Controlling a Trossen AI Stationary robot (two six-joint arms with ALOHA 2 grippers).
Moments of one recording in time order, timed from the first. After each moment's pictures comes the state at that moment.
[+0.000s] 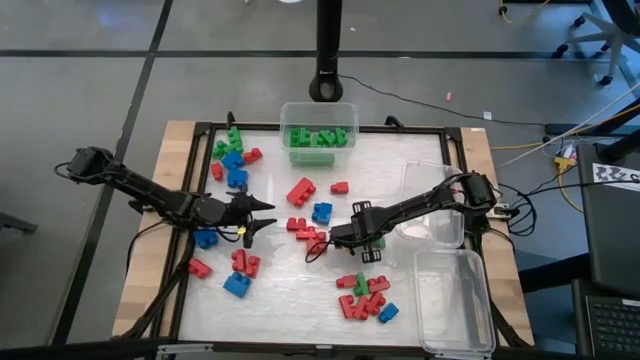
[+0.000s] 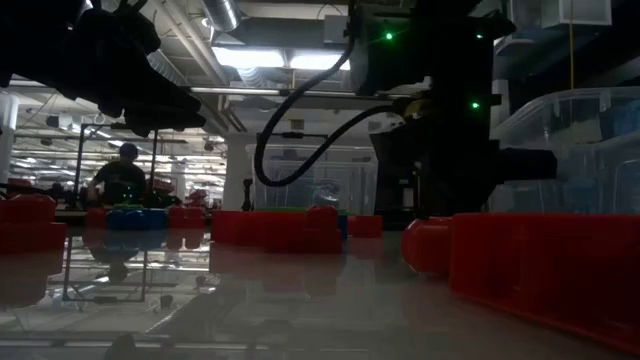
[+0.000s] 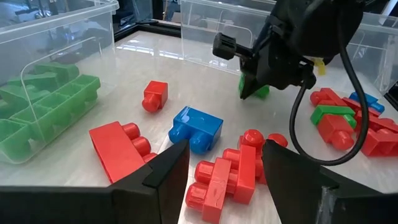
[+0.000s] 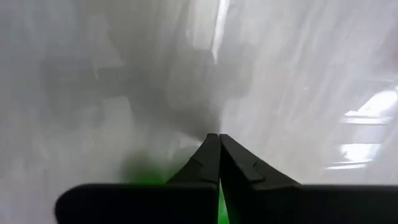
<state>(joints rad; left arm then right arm) -0.29 0.89 0.20 0.38 -0.49 -0.26 0.20 1.97 1.32 -0.96 0.20 0.02</state>
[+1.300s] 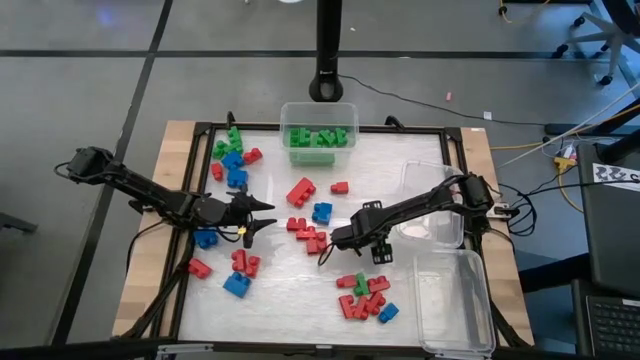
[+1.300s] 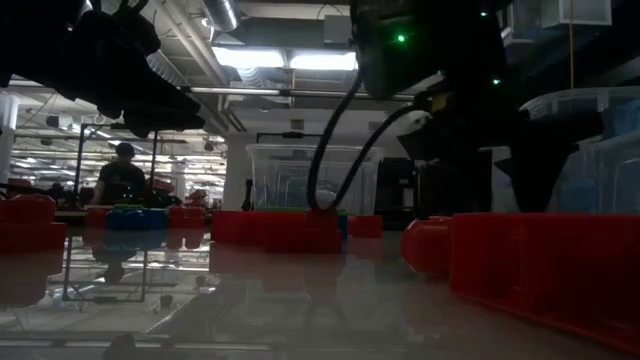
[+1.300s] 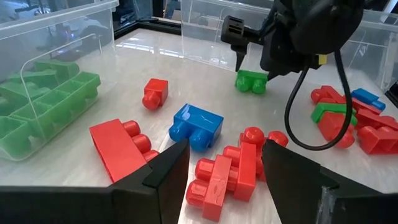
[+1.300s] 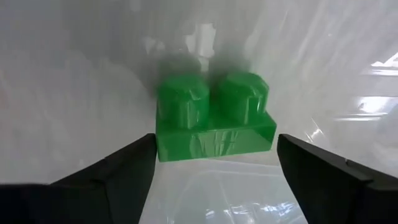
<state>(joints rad) -0.29 0.89 0.20 0.37 -0.49 -0.27 0.22 2.00 1.41 -1.27 0.11 0.09</state>
